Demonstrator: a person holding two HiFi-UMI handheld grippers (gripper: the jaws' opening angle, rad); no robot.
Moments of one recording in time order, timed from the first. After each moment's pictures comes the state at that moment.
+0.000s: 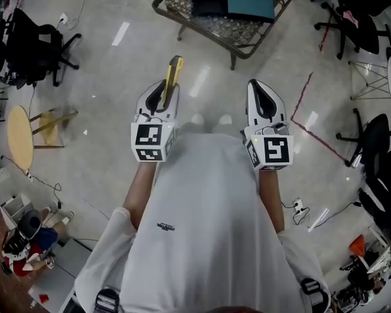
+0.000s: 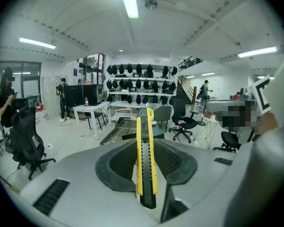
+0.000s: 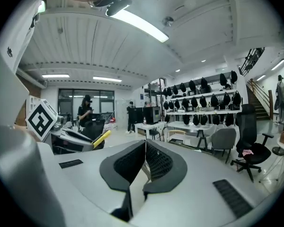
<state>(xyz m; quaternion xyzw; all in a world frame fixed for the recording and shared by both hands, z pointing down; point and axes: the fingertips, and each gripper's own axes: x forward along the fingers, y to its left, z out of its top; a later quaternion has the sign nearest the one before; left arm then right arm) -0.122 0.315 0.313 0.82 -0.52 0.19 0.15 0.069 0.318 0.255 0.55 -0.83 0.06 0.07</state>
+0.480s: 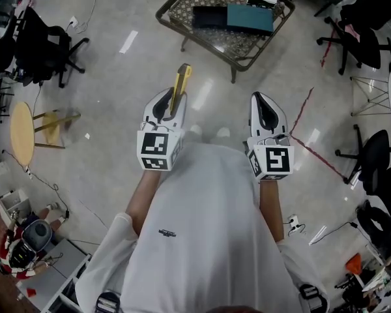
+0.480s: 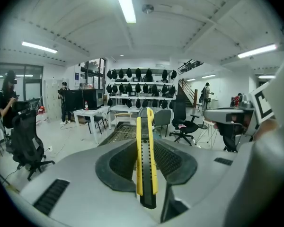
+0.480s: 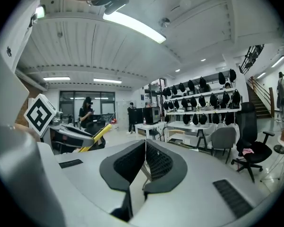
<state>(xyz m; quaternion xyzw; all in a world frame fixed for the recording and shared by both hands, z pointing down) -0.065 0.323 0.294 0.82 -0.53 0.17 0.14 0.122 0.326 0.257 0.54 -0.84 0.07 0.06</state>
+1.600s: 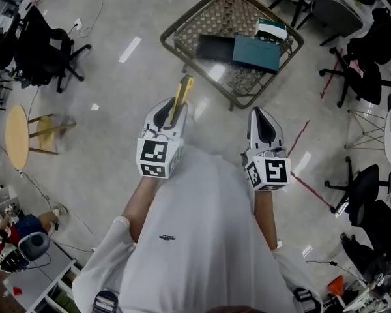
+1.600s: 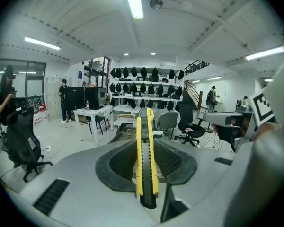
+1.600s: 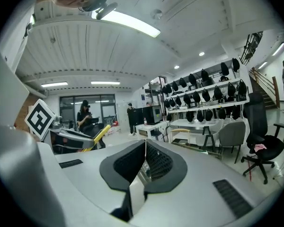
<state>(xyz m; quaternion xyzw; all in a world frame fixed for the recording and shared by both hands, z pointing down) -0.085 0.198 0.308 0.81 -0.55 0.15 0.15 0.108 0.194 0.278 0.52 -0.84 0.10 0.04</state>
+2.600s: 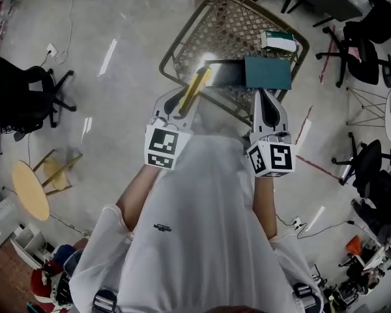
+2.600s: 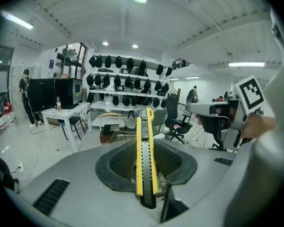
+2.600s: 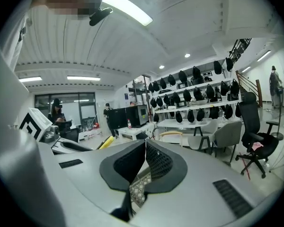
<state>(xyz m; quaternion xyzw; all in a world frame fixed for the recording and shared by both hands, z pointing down) -0.153 -0.058 0.329 0.89 -0.40 0.18 0.15 0.000 -0.053 0.274 0.62 -0.78 0.11 0.04</state>
